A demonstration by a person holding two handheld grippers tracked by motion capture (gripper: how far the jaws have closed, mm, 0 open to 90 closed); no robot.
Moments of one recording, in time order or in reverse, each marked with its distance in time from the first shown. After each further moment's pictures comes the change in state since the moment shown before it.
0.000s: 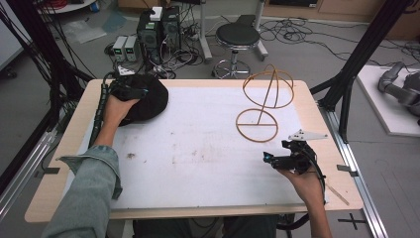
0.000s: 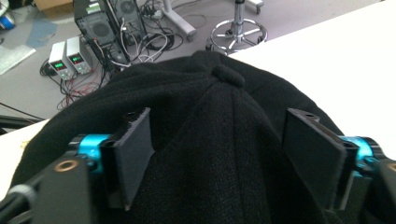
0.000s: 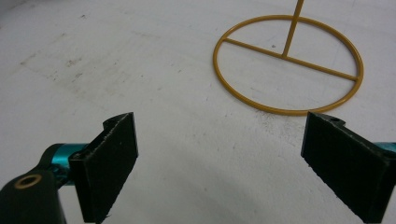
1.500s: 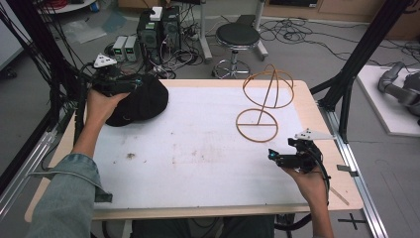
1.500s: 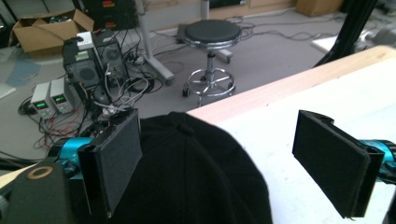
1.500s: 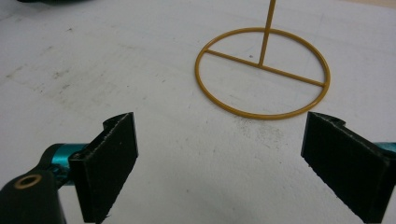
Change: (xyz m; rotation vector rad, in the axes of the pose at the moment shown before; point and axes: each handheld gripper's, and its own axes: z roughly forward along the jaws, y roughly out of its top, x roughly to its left) left arm -0.008 0.034 -0.095 -0.196 -0.091 -0.040; right arm -0.006 0.002 -0.011 -0.033 -0.050 0.010
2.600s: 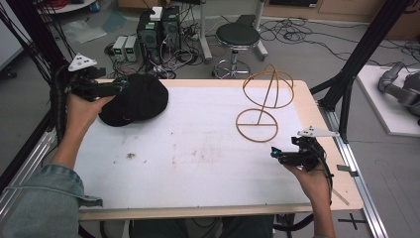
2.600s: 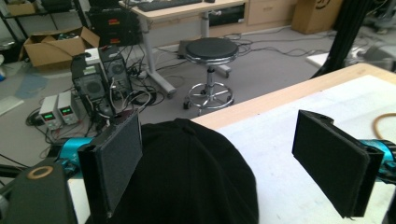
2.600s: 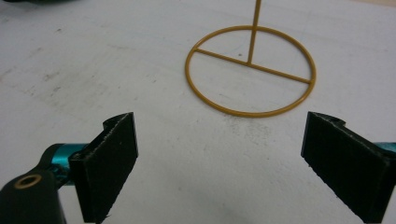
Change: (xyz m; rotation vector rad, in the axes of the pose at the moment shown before) left arm 0.000 0.009 -0.057 -0.067 0.000 0.001; right arm -0.003 0.006 -0.006 0.024 -0.028 0.024
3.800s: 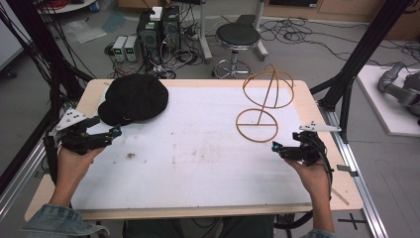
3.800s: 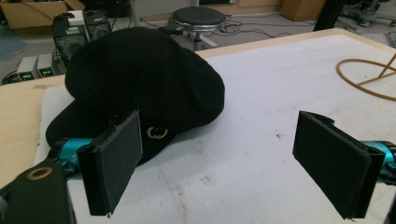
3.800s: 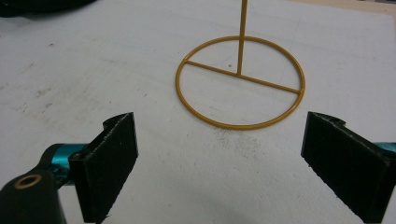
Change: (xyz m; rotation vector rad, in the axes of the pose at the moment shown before) left arm -0.026 -0.105 -0.073 0.051 -0.042 -0.076; right arm -0.008 0.010 0.003 -0.013 -0.011 0.031
